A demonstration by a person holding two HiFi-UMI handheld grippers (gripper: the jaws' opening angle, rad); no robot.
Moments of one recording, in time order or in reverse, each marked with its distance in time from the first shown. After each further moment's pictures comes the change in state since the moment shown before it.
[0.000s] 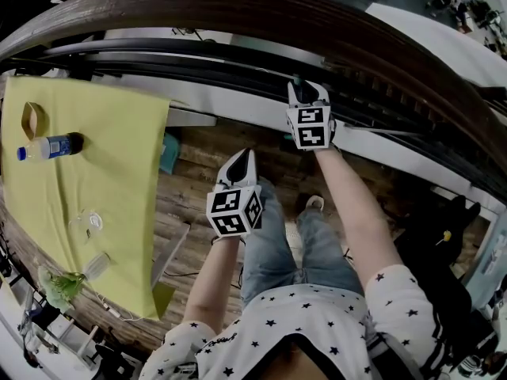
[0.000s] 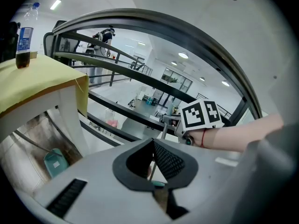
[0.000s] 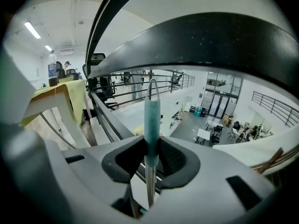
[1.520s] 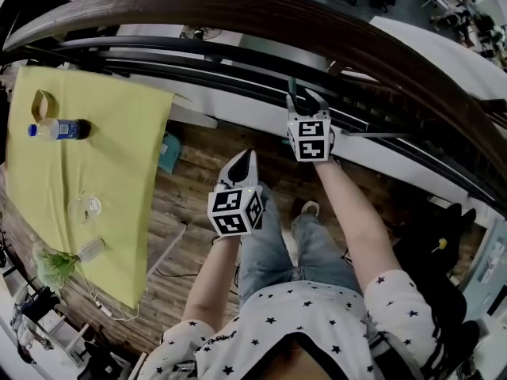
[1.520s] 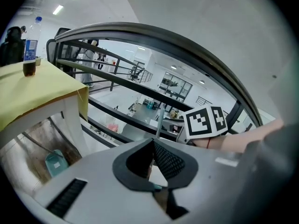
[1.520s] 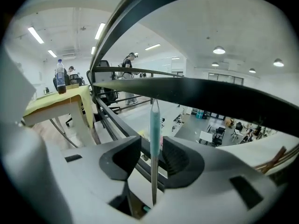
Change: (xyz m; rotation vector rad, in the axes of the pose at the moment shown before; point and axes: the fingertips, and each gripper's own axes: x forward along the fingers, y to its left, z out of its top) left arm -0.031 -0.036 0.006 0.006 -0.056 0.013; right arm -0.057 0.003 0.005 0.006 -0.052 0.018
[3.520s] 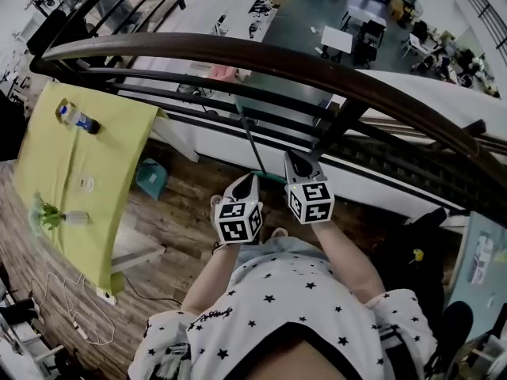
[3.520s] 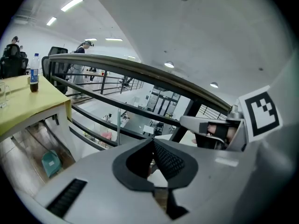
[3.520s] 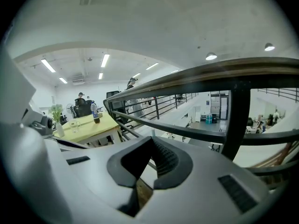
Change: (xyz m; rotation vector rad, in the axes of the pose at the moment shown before) left arm -0.105 -0.237 -0.055 0.093 -0.088 -0.048; right arm -0.347 -0.062 0.002 0.125 -0.195 0.131
